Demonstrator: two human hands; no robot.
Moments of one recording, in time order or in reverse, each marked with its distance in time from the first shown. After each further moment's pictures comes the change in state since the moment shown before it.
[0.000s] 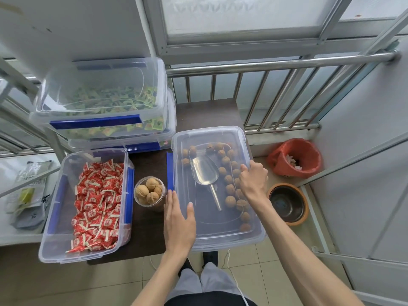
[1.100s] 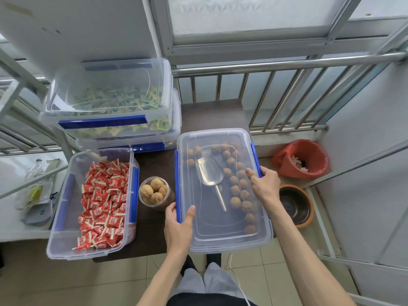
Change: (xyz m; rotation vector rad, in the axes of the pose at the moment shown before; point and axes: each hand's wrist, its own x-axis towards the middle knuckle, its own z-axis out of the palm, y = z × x) left_hand -0.005 -0.009 -0.007 -0.398 0.003 -0.265; right_hand 0.010 0.025 -0.006 0.203 -0.050 0.040
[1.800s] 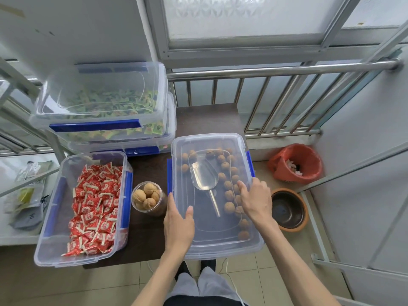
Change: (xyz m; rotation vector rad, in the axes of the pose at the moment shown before) left_hand 0.002 0.029 0.017 0.216 -0.012 0.070; right_hand -0.023 0.001 0.000 -0.438 -0.010 -0.077
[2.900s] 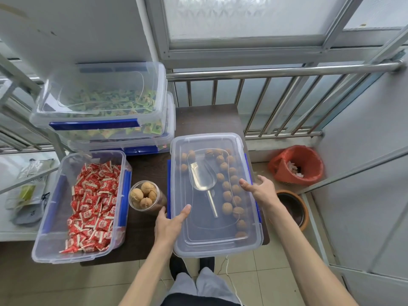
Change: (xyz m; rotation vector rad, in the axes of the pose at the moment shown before) left_hand 0.017 -0.013 -0.010 -0.257 -0.042 -0.314; right_hand 0.032 0.018 -0.022 0.638 -0.334 0.319
